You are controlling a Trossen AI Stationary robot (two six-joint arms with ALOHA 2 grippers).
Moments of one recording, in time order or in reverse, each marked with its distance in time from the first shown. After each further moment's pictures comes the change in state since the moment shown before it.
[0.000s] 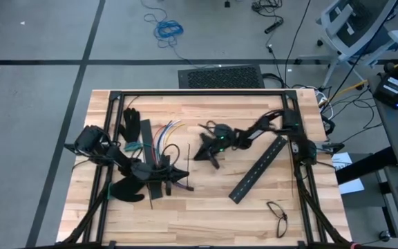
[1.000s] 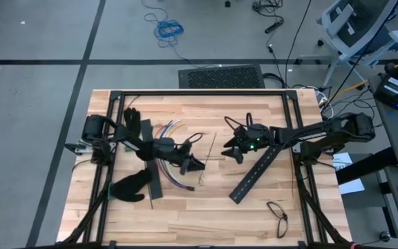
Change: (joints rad) left arm 0.396 -0.001 0.241 -0.292 0.736 -0.321; right arm 0.112 -0.886 -0.355 -0.550 0.452 0.476
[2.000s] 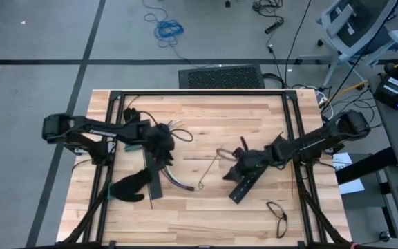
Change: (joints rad) left arm 0.180 -0.478 0.021 -1.314 0.148 0.818; right arm 0.343 0.069 0.095 -0.186 0.098 0.600
